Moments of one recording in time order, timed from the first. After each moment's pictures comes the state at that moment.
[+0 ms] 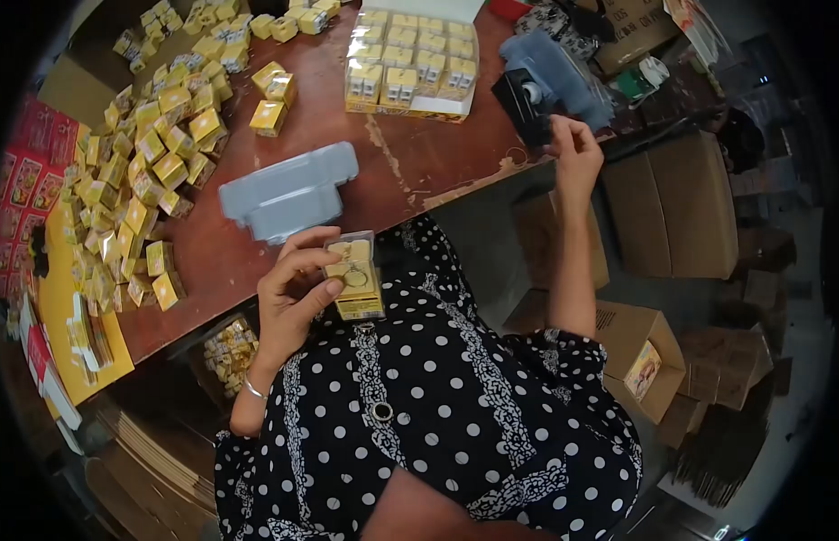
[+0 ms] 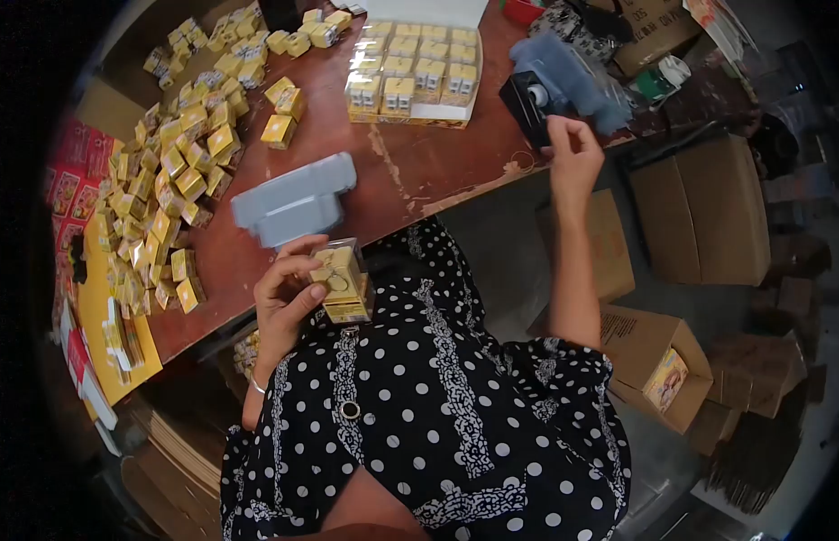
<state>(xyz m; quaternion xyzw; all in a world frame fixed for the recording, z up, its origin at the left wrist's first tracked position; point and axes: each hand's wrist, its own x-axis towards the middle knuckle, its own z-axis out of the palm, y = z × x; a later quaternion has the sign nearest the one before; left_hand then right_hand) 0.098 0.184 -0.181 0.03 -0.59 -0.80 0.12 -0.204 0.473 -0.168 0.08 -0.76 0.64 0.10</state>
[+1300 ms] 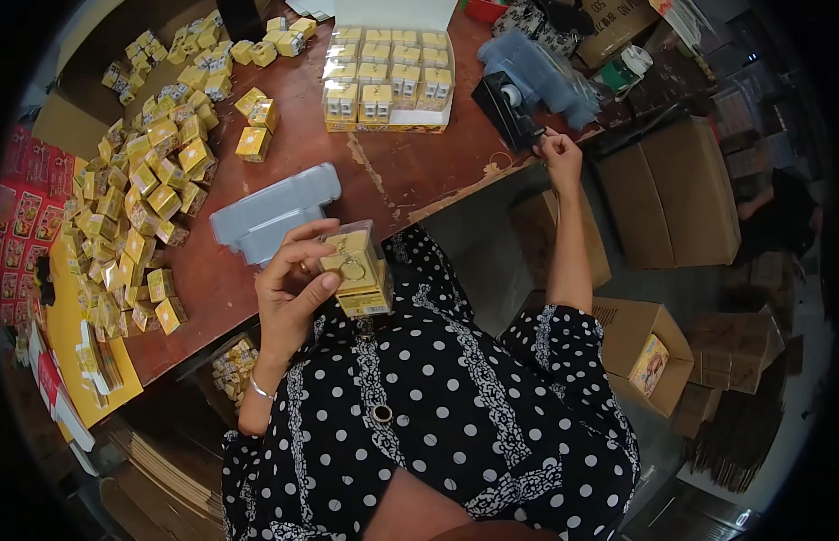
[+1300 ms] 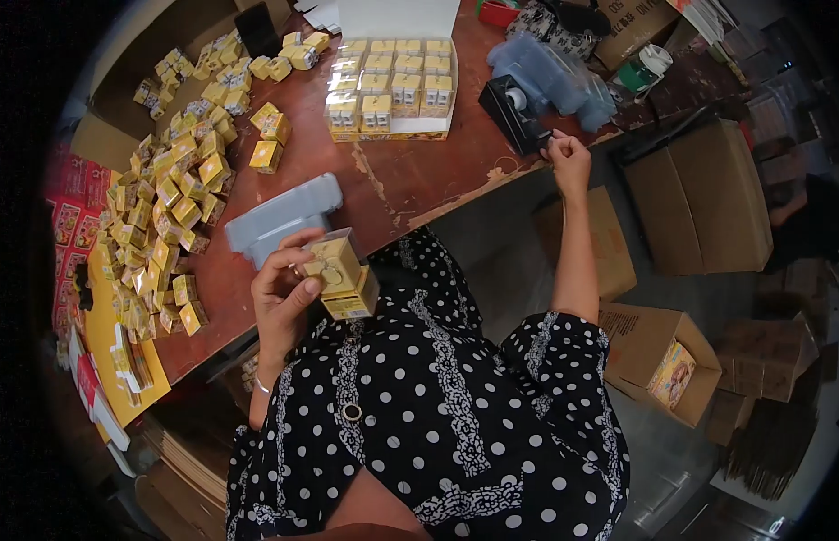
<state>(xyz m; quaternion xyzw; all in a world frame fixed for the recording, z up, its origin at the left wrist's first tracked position) 0.060 0.196 -0.168 0.00 -0.58 -0.80 0.16 -0.306 0.574 -0.283 0.12 -0.74 0.66 0.04</state>
